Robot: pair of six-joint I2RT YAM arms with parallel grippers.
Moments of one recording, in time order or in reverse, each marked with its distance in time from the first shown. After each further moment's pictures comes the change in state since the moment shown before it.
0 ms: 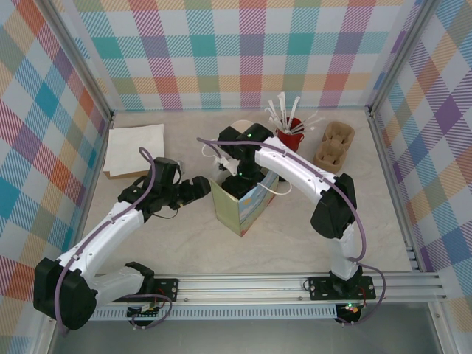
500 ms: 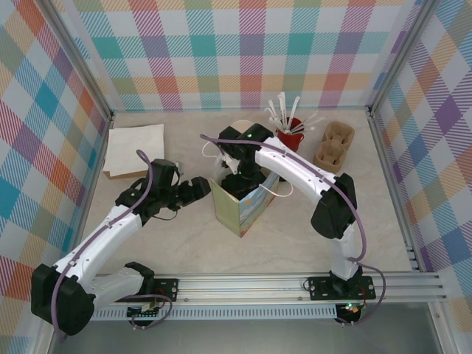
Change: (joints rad) left arm -0.014 -0.045 -0.015 0.003 0.010 -0.022; right arm -0.001 -0.007 -0.010 0.007 0.021 0.130
